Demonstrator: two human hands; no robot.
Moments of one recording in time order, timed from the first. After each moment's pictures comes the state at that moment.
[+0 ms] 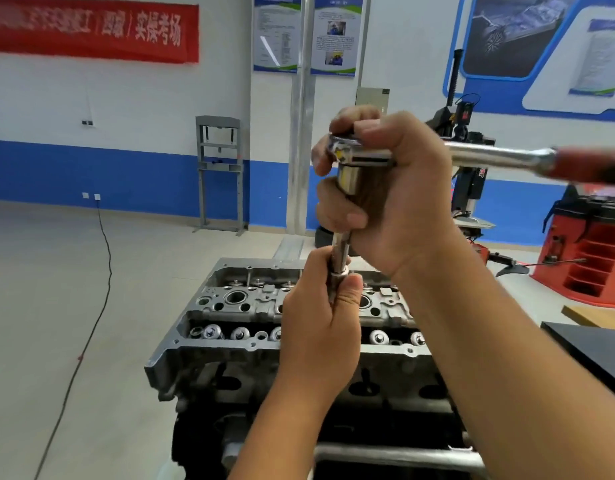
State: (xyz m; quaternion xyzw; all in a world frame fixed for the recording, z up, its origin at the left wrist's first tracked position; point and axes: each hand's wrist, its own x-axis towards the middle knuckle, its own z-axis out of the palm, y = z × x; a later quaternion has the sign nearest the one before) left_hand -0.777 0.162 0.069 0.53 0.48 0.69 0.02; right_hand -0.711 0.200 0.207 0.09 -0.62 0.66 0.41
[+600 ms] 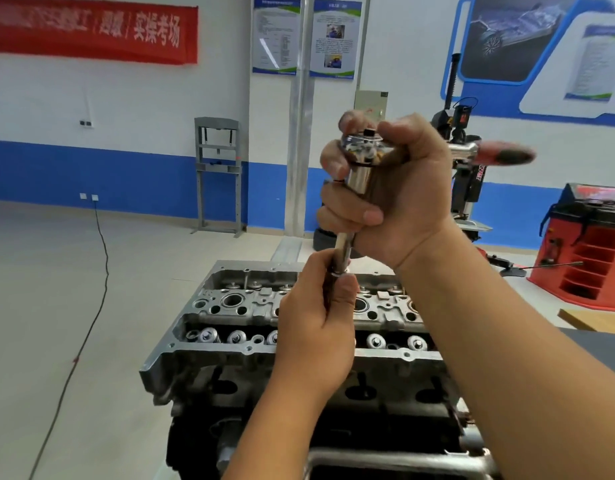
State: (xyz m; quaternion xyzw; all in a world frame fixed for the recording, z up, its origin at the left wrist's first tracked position) left_hand -0.780 0.161 0.070 0.54 0.46 0.70 0.06; right_hand -0.708 0.215 0.213 0.11 -0.57 0.74 0.33
